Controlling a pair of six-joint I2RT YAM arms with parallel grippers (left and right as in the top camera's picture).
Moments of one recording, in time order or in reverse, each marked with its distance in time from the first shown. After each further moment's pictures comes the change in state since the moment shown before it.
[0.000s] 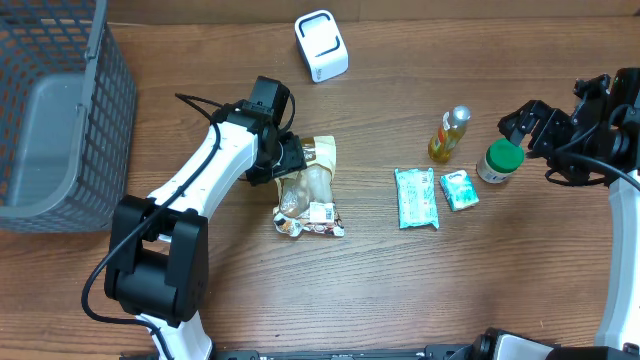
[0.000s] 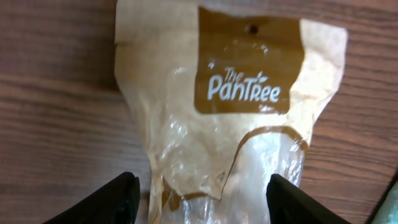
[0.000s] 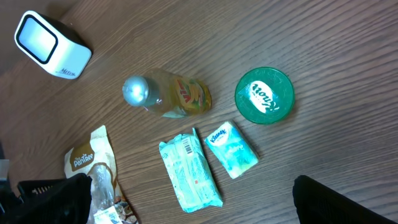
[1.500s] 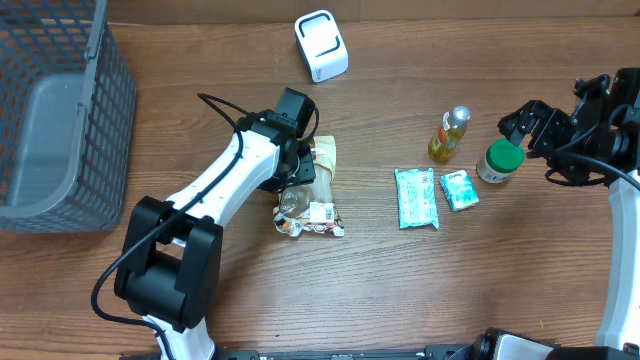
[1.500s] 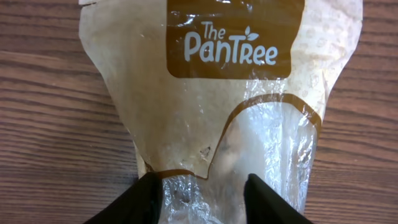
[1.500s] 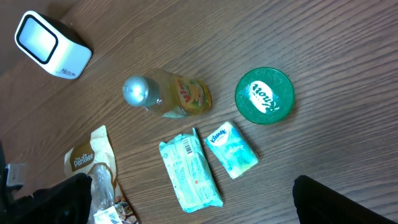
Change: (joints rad) left arm -0.100 0.000 -0.020 -0.018 -0.105 -0.004; right arm 0.000 0.000 0.000 0.000 0.001 0.000
